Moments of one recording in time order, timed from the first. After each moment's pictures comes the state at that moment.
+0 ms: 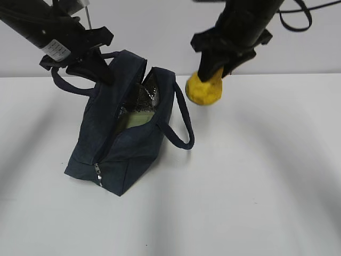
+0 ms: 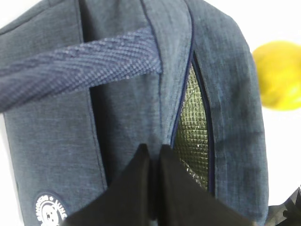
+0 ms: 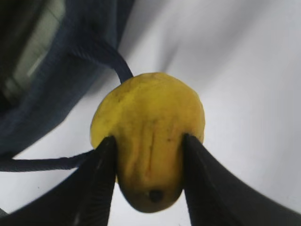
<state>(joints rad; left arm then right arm) -0.22 1.87 -1.62 -0.58 1.07 0.32 0.34 1.96 -1.86 0.19 1.23 -0.25</state>
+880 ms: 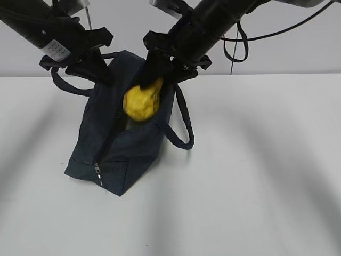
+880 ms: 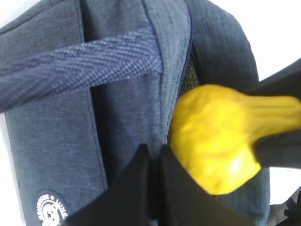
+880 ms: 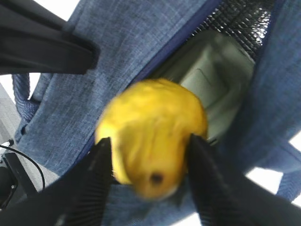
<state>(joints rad) -0.22 1.87 -1.62 -0.57 1.07 0.32 0.37 2.15 -2.01 0.65 1.24 -0.39</state>
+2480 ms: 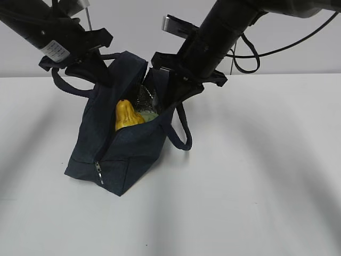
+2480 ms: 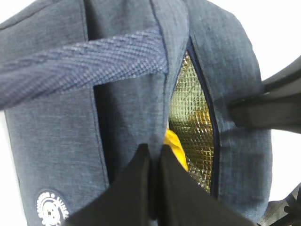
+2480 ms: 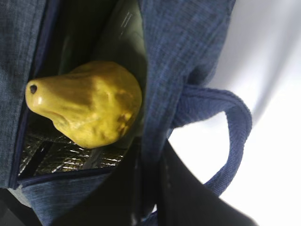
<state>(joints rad) -0.22 1.87 -1.62 -0.57 1.08 0.32 0.37 2.15 -1.94 0.50 1.24 -0.16</state>
